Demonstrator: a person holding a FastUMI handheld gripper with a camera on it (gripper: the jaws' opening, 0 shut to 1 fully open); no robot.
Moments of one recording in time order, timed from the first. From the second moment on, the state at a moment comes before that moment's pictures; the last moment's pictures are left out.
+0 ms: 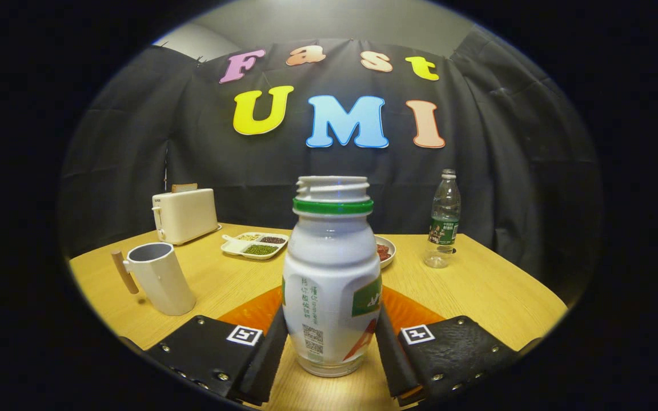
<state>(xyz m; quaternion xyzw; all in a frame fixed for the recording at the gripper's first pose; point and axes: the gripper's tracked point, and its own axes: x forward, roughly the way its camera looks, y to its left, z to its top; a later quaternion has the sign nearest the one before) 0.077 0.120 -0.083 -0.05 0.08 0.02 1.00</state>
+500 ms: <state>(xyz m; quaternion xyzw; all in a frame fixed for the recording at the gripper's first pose) 0.086 0.143 -0.046 -0.18 0.07 0.02 0.98</state>
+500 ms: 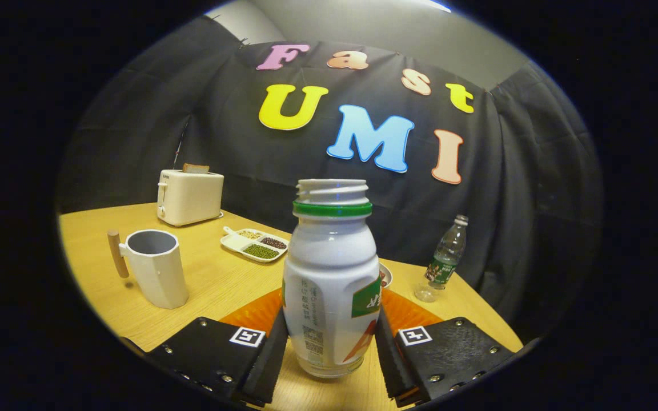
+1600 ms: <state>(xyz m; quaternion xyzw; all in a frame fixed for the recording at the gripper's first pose) 0.121 0.209 -0.048 -0.45 0.10 0.09 0.88</state>
